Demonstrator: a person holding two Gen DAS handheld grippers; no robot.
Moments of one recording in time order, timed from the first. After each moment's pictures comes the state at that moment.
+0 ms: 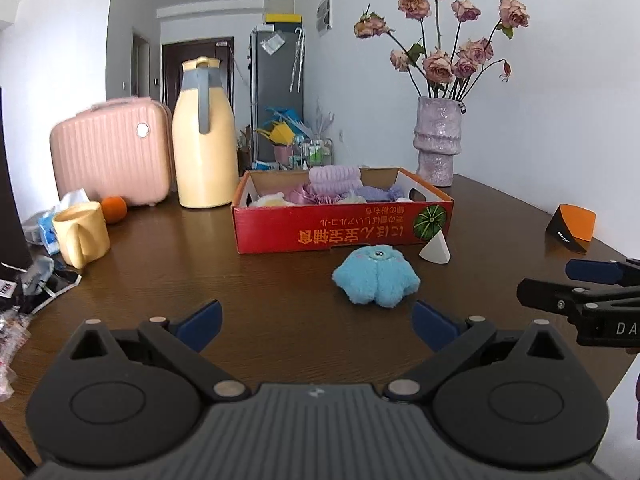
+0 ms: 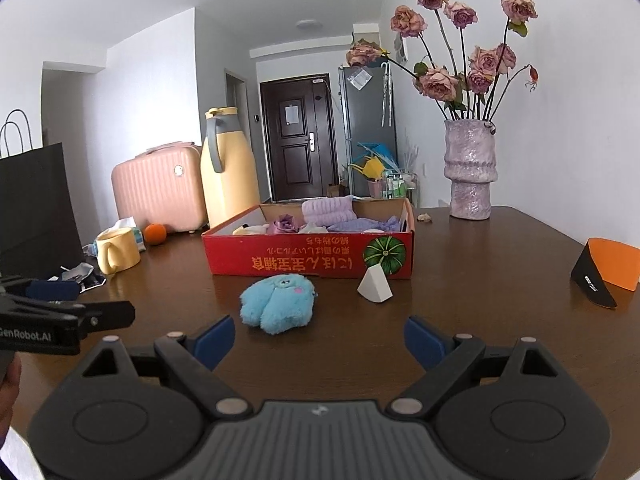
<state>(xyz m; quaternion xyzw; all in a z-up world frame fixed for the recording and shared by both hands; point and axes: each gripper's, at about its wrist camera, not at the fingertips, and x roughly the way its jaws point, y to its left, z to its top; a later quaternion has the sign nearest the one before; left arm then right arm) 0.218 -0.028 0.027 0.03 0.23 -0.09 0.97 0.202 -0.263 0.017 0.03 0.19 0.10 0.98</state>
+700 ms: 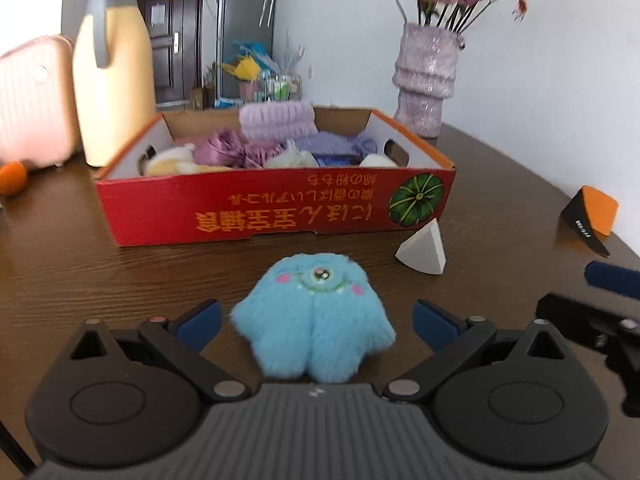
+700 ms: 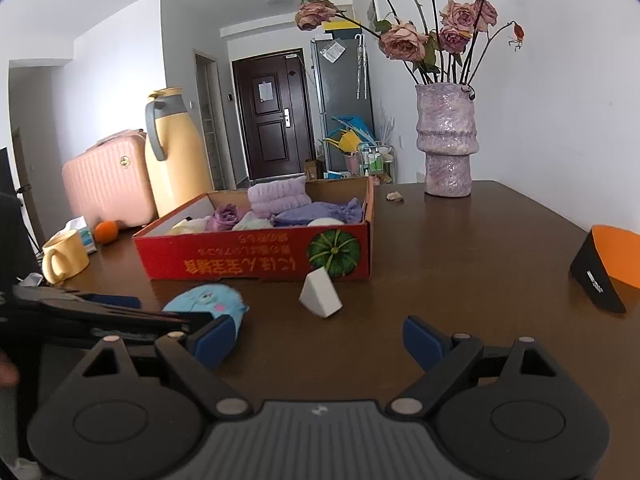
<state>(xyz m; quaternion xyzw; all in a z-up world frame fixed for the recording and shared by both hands) 0.382 -0.109 -0.016 0.02 0.33 -0.13 0.94 0.291 -0.301 0.005 0.05 0.24 0.07 0.97</state>
